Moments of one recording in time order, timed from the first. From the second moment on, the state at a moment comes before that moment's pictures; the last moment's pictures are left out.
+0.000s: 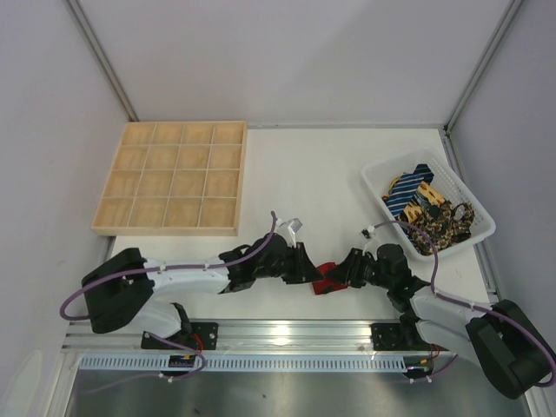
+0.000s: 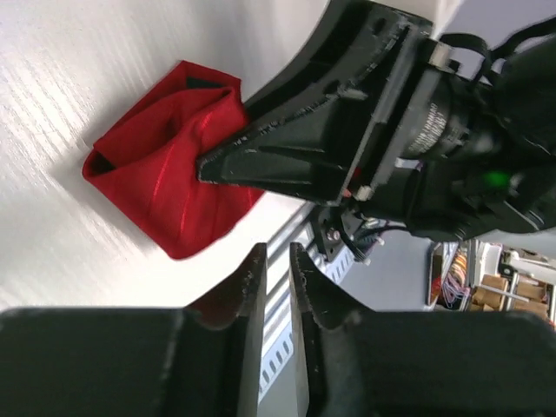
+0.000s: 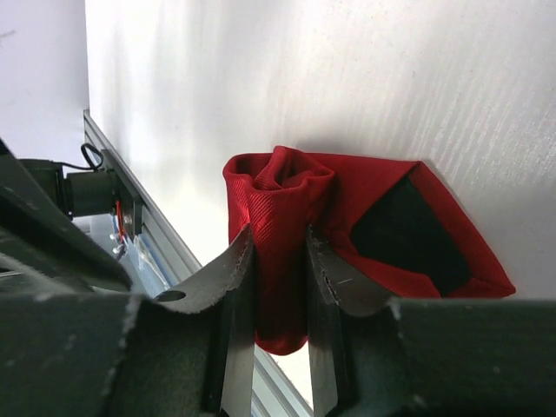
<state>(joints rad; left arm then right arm) -1.08 1.38 0.60 0.26 0.15 -1.06 0.52 0.99 0.05 0.45 -0.45 0.82</state>
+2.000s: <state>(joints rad) -1.08 1.71 0.77 0.25 0.21 -0.98 0.52 0.86 0.19 -0.04 -0.34 0.77</state>
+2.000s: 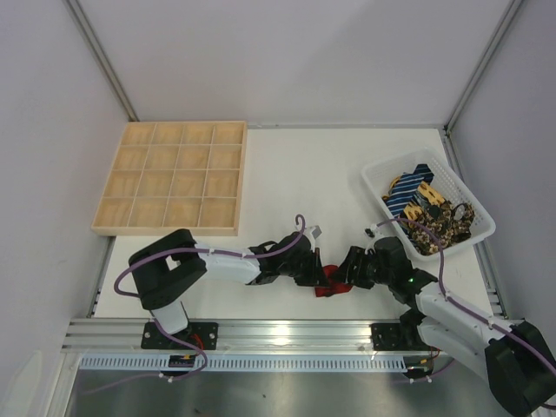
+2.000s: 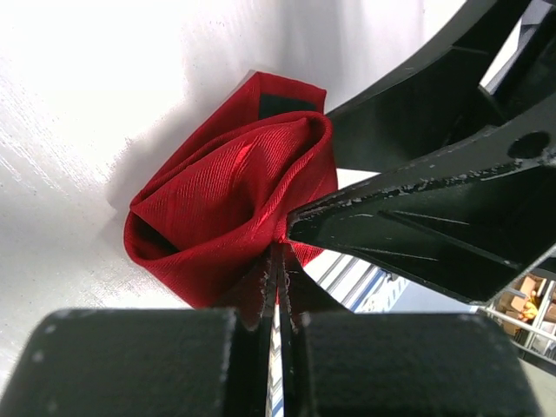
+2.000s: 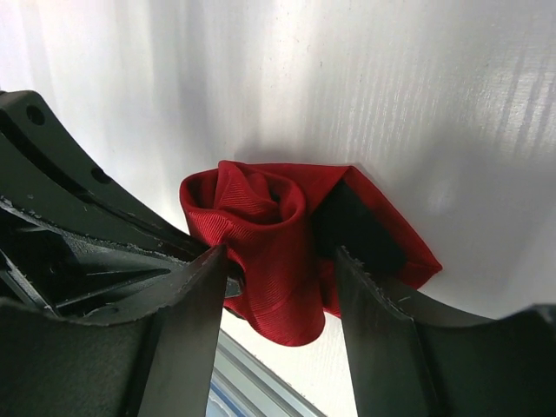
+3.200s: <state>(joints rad) -1.02 1.52 0.71 0.13 0.19 -0.90 0.53 0.90 0.22 -0.12 -0.28 0.73</state>
